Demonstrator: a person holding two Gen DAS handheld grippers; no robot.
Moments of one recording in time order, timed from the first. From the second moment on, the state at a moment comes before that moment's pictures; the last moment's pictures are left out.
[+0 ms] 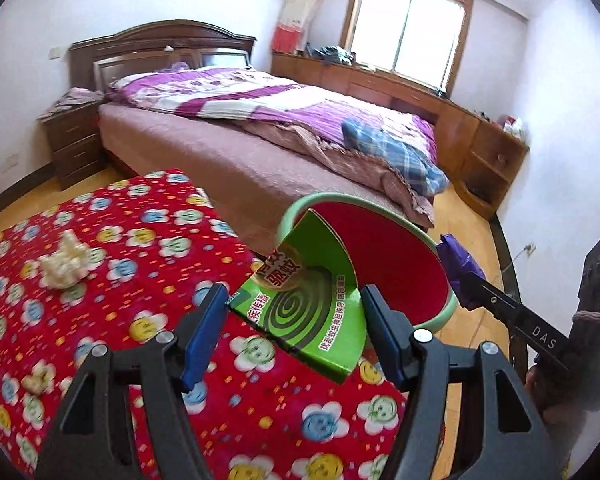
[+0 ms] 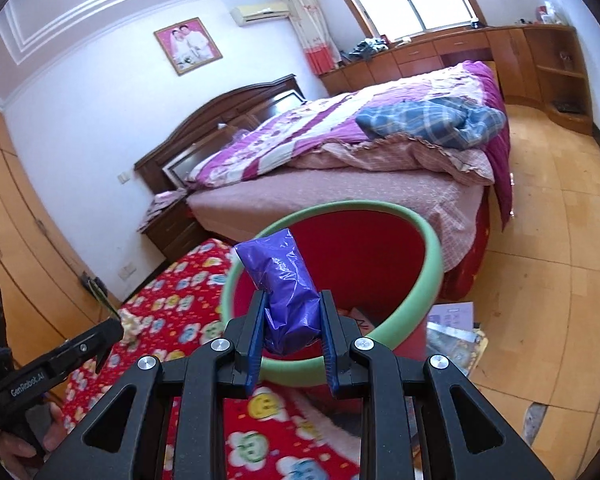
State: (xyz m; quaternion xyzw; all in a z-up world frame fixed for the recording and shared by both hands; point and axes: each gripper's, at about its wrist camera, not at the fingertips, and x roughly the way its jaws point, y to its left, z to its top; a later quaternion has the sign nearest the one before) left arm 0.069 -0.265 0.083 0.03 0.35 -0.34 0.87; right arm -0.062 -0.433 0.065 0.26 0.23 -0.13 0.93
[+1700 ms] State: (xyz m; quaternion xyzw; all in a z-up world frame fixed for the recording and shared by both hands) left arm 0.123 -0.260 0.055 0.04 0.36 -0.29 0.89; right arm -0.036 -0.452 0.036 0.29 0.25 -0.13 0.92
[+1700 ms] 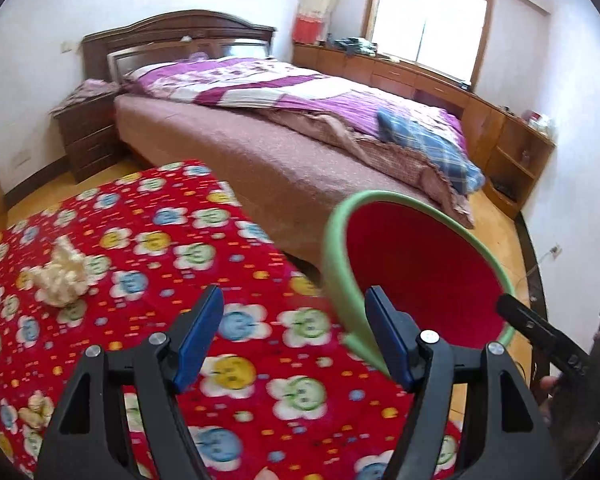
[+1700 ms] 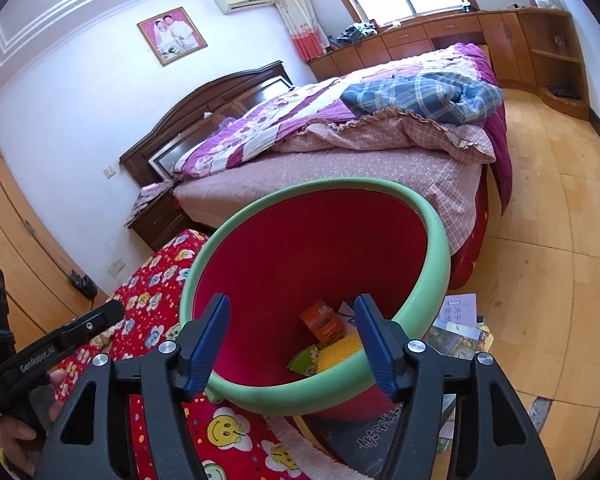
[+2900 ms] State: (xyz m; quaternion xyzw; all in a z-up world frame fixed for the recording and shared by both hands) left arm 0.271 -0.120 -0.007 0.00 0.44 -0.09 0.89; right arm -0.040 -0.452 0.046 0.27 0.28 -0.18 0.90
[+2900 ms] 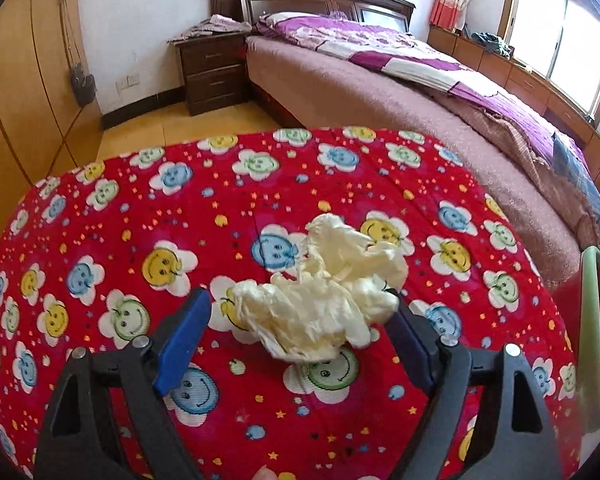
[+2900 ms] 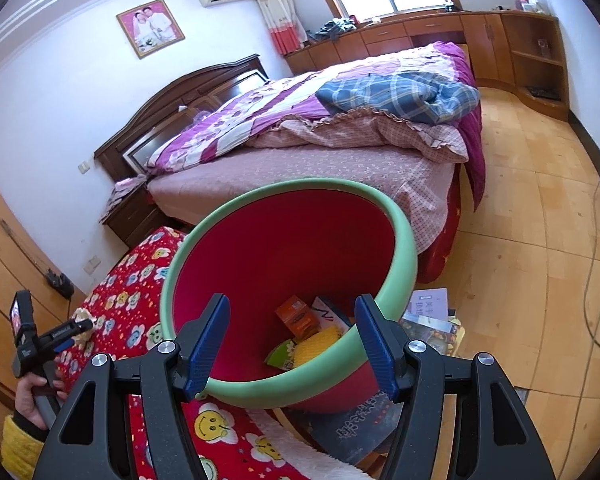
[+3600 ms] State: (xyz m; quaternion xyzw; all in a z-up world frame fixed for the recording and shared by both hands) left arm 0.234 -0.120 0.012 -0.04 0.43 -0.16 0.89; right arm -0.044 -0.442 0.047 0.28 0.27 -0.17 0.91
